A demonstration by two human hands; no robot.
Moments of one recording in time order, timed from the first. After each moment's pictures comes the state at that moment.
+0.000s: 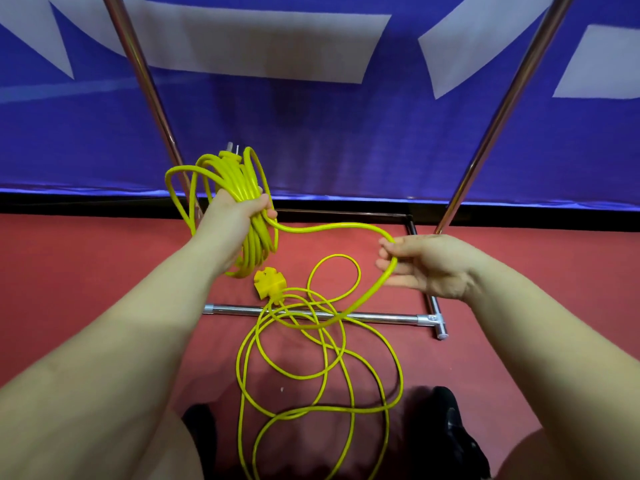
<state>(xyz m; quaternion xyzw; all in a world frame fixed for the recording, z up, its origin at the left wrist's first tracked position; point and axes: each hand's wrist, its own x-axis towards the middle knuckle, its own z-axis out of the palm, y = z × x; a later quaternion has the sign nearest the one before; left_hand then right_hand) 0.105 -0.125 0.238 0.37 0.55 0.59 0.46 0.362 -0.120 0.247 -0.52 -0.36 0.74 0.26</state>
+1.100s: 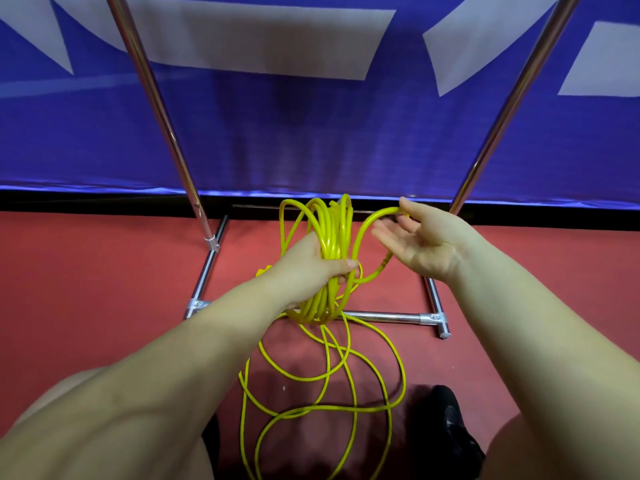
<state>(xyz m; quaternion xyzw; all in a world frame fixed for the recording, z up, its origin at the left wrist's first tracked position) 0.174 -0.154 0.217 0.53 0.55 0.36 0.54 0.331 -0.115 0.272 -0.50 -0.14 0.73 0.45</state>
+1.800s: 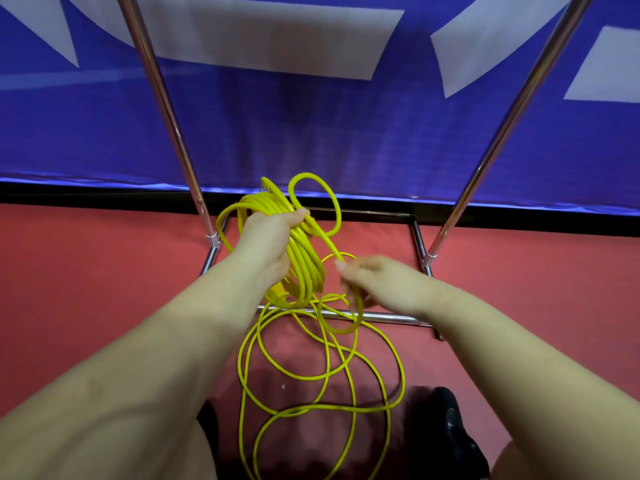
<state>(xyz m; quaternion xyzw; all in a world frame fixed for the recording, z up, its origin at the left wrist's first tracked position) 0.145 -0.132 0.233 0.20 0.54 0.59 0.56 0.310 -0.148 0.232 -0.48 -0.73 0.49 0.09</state>
